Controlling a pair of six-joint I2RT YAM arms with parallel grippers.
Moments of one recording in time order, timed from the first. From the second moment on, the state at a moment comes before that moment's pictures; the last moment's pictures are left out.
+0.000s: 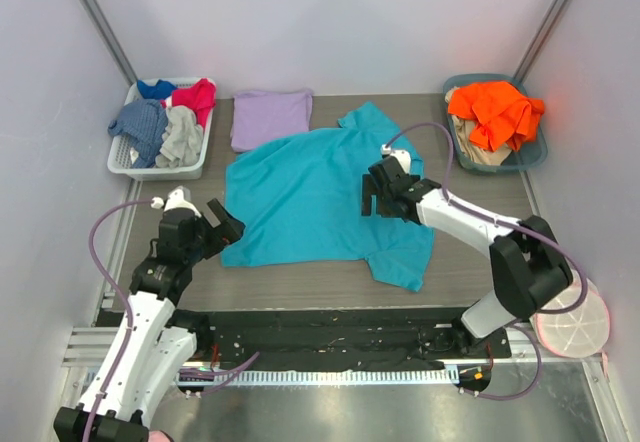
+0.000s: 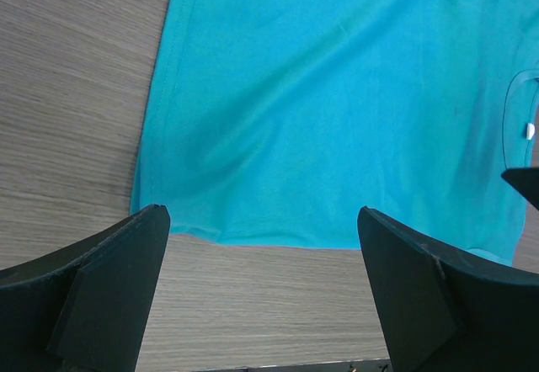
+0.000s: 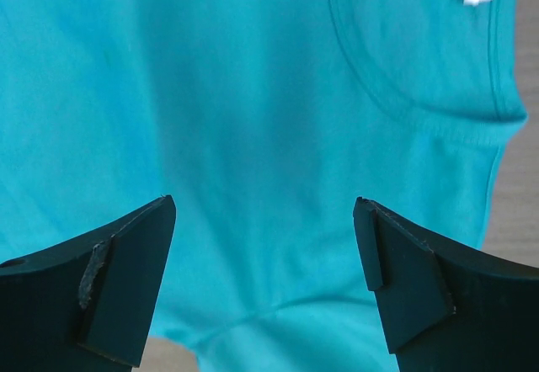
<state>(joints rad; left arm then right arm) -0.18 0.63 0.55 -0.55 -0.02 -0.68 0.57 1.52 0.98 -0.43 0.35 0.49</state>
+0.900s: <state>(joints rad) -0.18 0.61 0.55 -0.55 -0.03 -0.68 0.49 1.59 0.79 -0.15 0.30 0.57</state>
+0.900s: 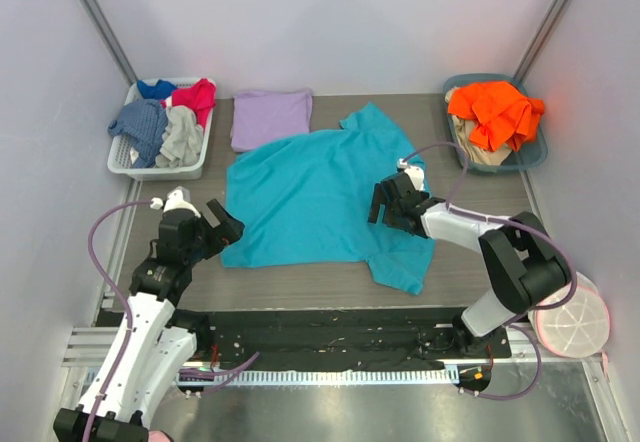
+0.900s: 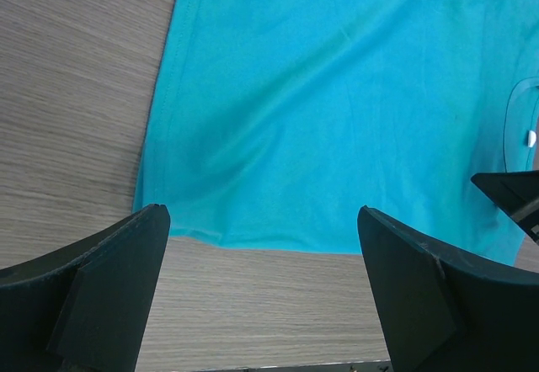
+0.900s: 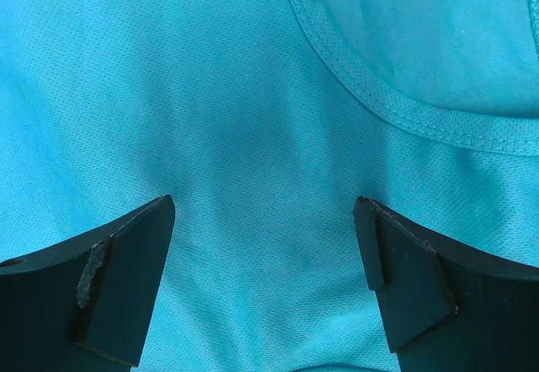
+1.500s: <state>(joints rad) -0.18 0.63 0.55 -0.55 -0.06 -0.69 0.49 1.22 0.53 -0.33 0.31 0.78</state>
